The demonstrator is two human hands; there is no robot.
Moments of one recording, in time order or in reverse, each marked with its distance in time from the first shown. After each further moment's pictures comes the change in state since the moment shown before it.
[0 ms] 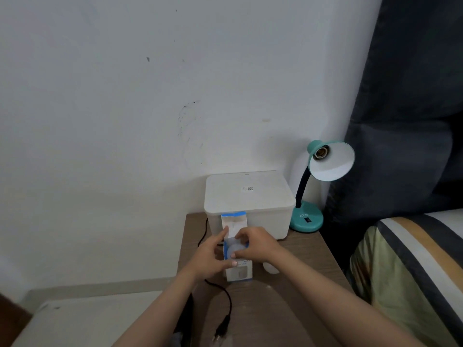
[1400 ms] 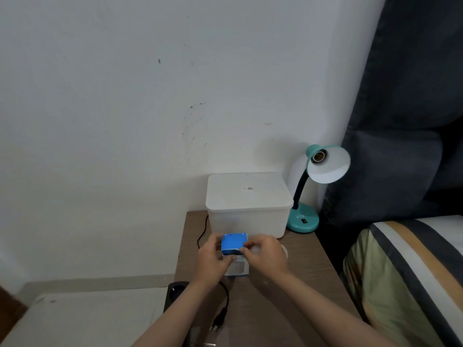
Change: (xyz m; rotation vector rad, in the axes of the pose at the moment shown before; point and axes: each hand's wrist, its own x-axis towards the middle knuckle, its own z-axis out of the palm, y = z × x) left_hand -0.033 0.020 0.030 -0.035 0.411 0.073; right_hand -0.053 -0.005 0.013 0.036 0.417 0.041
